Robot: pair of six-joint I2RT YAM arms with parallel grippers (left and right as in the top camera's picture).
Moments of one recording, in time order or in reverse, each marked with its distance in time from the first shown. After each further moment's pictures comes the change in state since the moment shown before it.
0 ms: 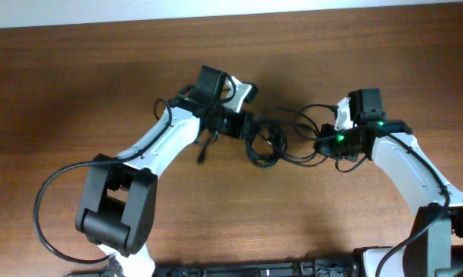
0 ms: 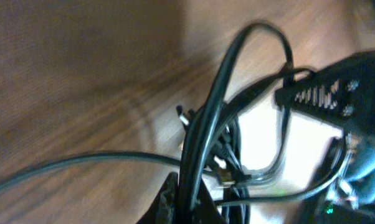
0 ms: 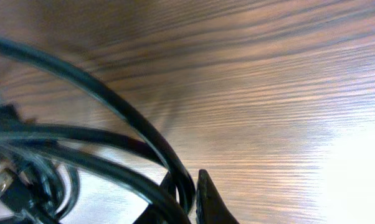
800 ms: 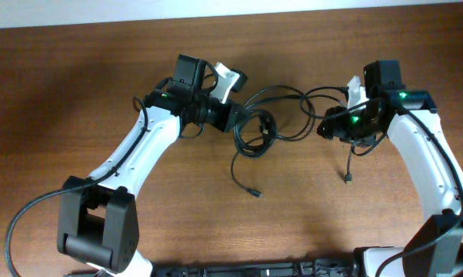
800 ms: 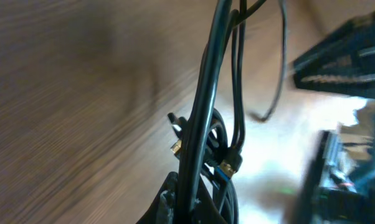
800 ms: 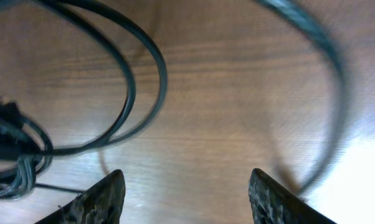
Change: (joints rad) left arm 0.074 -0.121 0.019 -0.040 0.100 0.148; right arm -0.035 0.014 0.302 -0.357 -0.040 -0.119
